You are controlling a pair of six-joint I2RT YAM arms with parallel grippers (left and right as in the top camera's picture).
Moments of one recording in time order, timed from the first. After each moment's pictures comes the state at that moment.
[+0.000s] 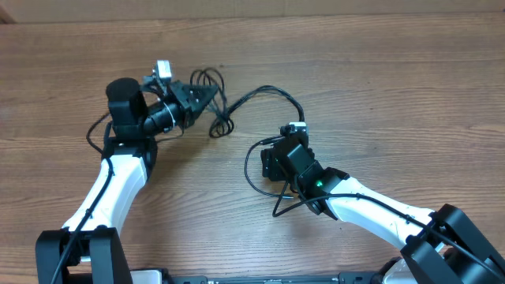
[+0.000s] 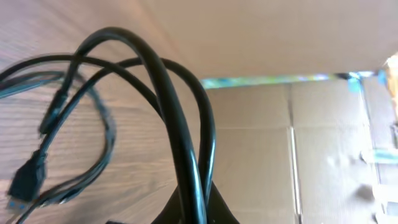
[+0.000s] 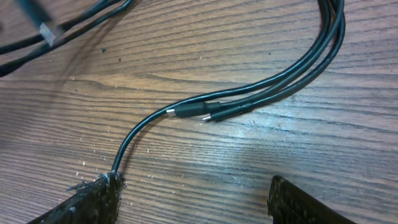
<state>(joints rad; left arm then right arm) 0.02 1.52 0.84 0.37 0.92 -1.18 0.73 1.57 0.73 -0.04 0.20 0.65</state>
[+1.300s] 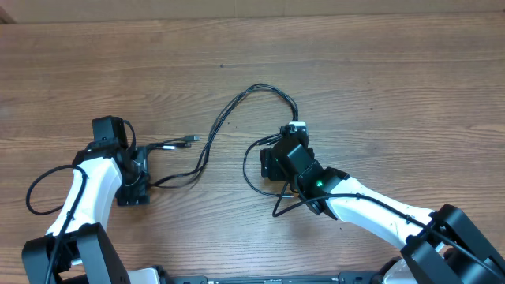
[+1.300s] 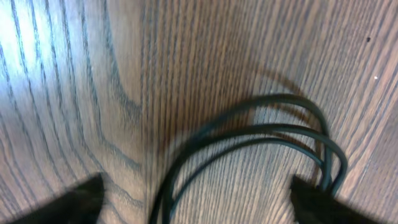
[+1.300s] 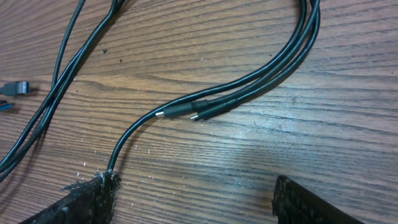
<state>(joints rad) 0.23 1.52 0.84 -0.72 -0.04 -1.44 0.73 1.57 0.73 -0.03 0.20 0.65</state>
